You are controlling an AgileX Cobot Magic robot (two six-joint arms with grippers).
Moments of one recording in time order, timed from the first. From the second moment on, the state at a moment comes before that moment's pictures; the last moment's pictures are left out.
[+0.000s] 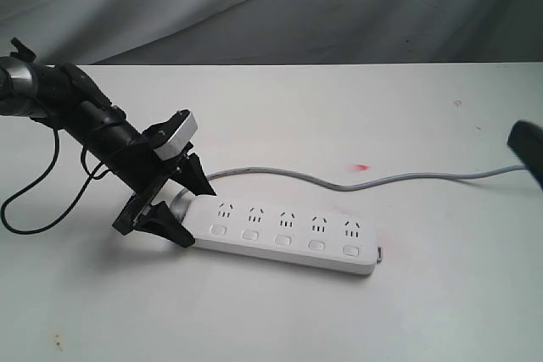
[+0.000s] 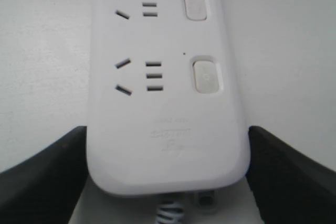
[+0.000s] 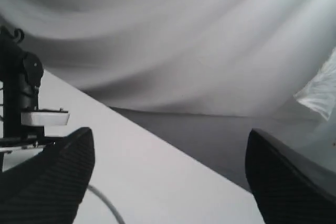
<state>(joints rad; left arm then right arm) -0.02 2.31 -1.47 -0.83 1.23 2.10 0.23 0.45 -0.32 1.74 0.32 -2.05</state>
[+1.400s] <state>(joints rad) -0.02 2.31 -1.47 -0.83 1.23 2.10 0.23 0.44 -0.75 1.73 0.01 -1.38</state>
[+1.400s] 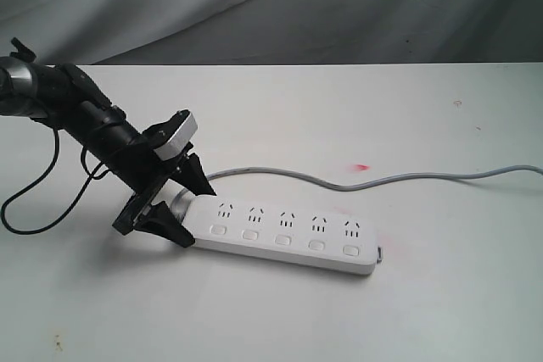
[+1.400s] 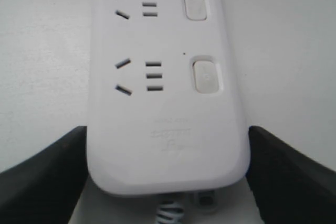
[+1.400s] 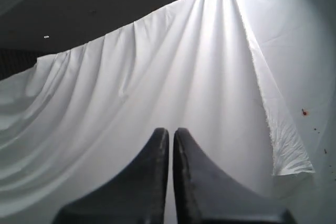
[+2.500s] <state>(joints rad) -0.02 2.31 -1.47 -0.83 1.23 2.10 0.23 0.41 -0.76 0.29 0.37 0.07</state>
